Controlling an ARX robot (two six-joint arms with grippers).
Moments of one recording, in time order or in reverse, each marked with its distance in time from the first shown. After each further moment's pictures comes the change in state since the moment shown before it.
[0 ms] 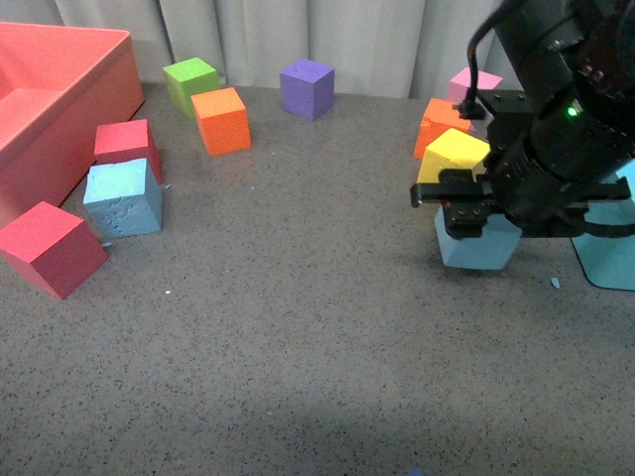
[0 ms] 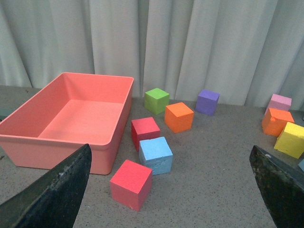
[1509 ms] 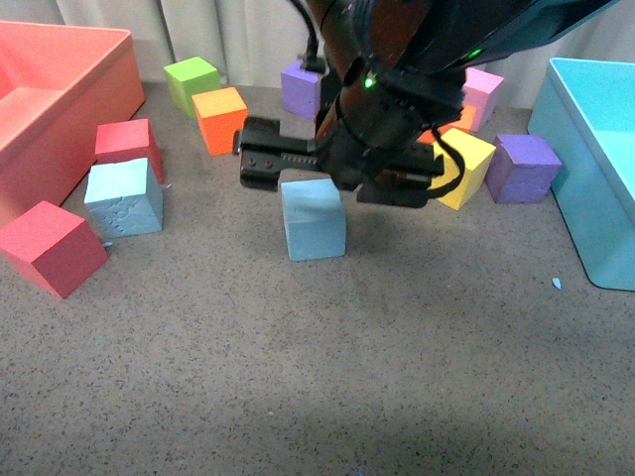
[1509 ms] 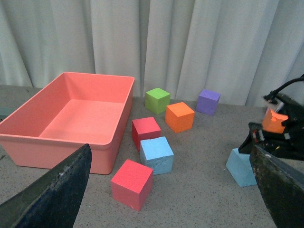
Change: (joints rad) left arm 0.000 0.000 0.000 0.000 0.000 0.000; right arm 0.220 0.109 0.216 0.090 -0.094 0.216
